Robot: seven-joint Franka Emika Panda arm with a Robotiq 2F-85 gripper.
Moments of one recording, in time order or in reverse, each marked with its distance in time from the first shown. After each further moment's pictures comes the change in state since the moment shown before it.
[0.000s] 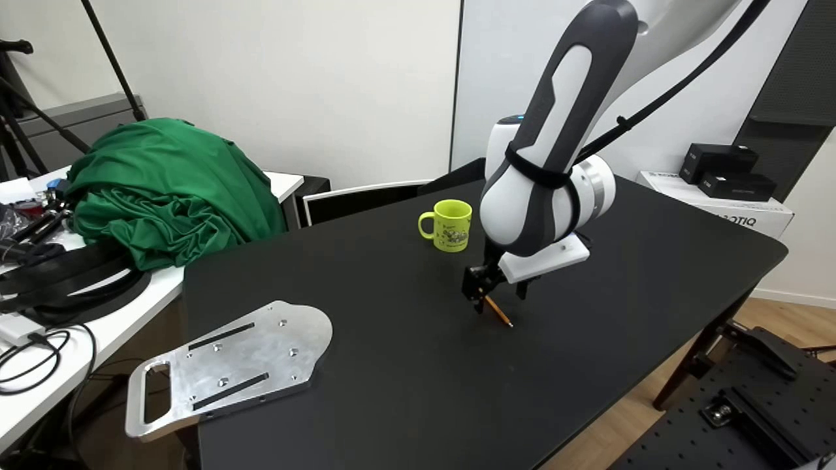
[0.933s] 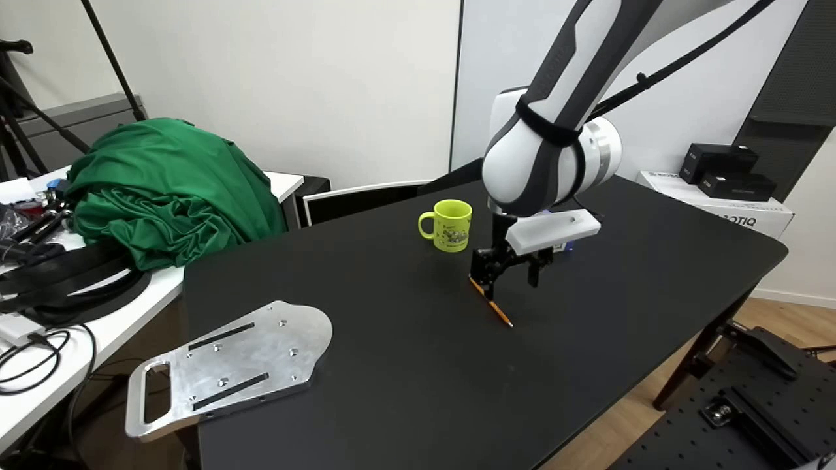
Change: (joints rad) arm -0.076 -0.105 0.045 0.014 -0.017 -0.212 0.000
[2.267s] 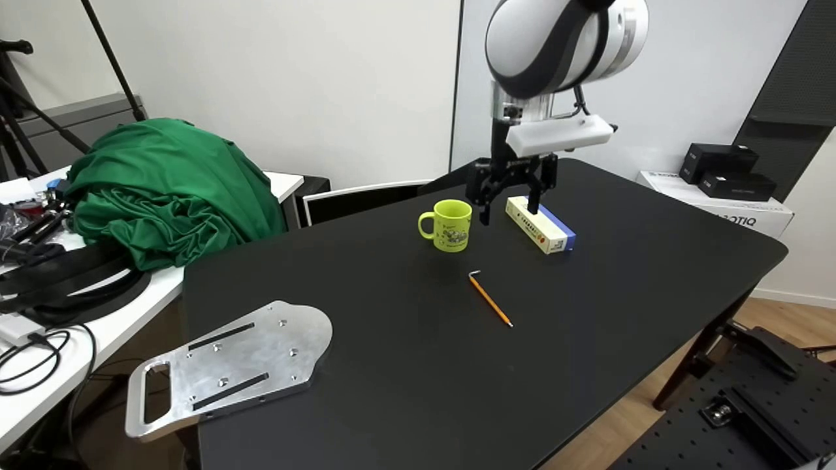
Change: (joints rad) arm -0.044 -0.292 0.044 0.058 -0.012 -0.271 0.019
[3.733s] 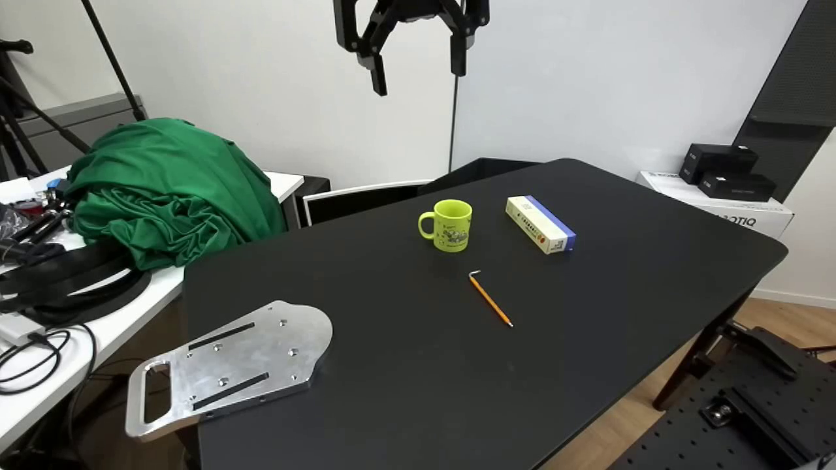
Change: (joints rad) arm 0.072 -0.268 0.343 0.335 -0.032 -0.529 0.264
